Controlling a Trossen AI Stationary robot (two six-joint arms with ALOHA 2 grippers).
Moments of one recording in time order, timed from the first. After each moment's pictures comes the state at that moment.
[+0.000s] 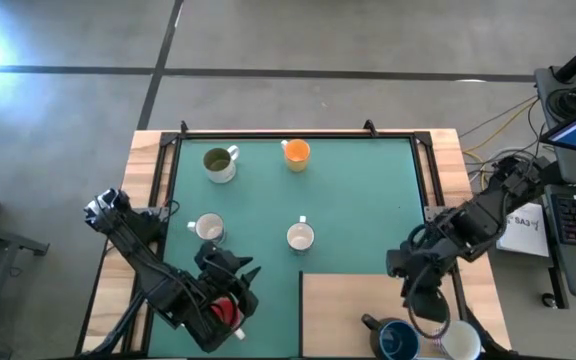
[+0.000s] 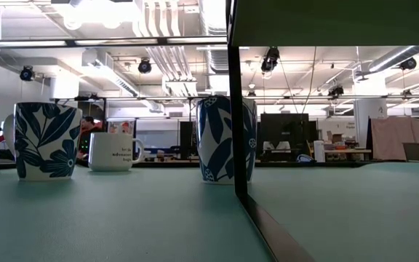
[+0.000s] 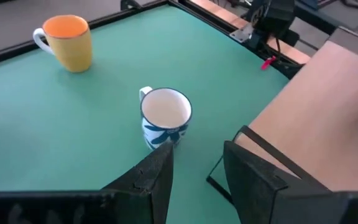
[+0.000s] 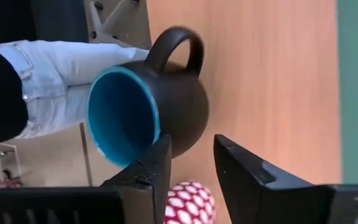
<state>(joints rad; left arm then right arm) -0.77 1.75 1.73 -1.27 -0.98 -1.48 0.67 1.36 1.59 -1.20 -0.28 0.93</state>
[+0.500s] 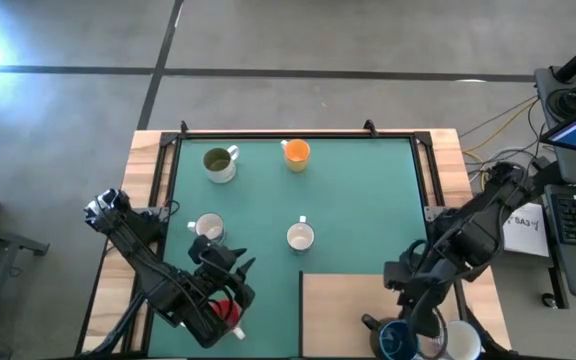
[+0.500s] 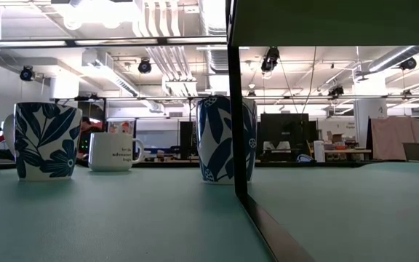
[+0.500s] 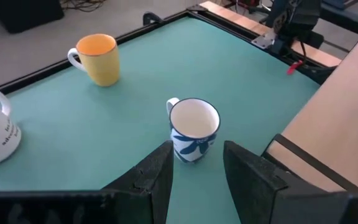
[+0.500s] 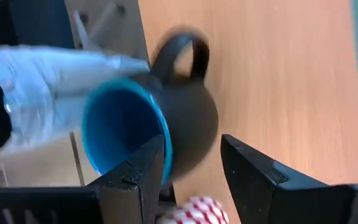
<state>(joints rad) -0.77 1.75 1.73 -1.41 -1.02 -1.54 0.73 1.44 1.62 -1.18 -0.18 1.04</state>
